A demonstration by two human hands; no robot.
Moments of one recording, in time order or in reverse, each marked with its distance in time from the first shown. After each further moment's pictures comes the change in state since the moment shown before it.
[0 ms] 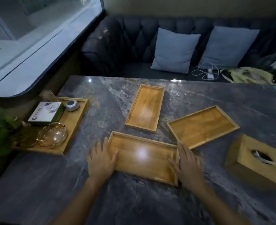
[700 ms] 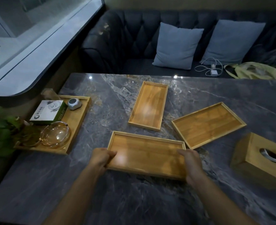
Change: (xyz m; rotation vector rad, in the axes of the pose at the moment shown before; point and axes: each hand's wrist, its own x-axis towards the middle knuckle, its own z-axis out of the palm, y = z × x) left_hand 0.032 -0.014 -0.009 -1.121 -0.382 -0.702; right_hand 0.028 -0.023 0.003 1.250 0.009 0.884
